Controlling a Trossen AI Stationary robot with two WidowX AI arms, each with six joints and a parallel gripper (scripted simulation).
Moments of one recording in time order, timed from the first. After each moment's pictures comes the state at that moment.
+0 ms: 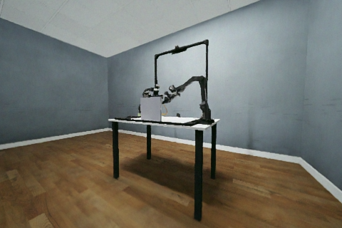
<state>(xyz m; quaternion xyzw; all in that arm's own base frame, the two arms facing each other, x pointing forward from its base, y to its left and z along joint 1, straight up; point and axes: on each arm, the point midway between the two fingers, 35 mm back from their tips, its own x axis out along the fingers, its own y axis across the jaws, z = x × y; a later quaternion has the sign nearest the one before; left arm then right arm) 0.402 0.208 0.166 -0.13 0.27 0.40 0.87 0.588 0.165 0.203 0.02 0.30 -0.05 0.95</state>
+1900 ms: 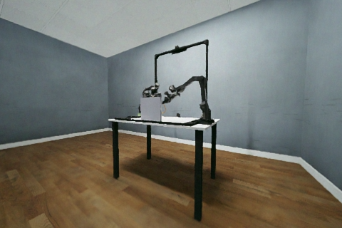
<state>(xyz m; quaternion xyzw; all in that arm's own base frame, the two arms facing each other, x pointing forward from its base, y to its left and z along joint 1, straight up) 0.402 0.208 0.166 -0.13 0.27 0.40 0.87 0.567 0.133 0.222 0.05 0.30 -0.17 0.94</state>
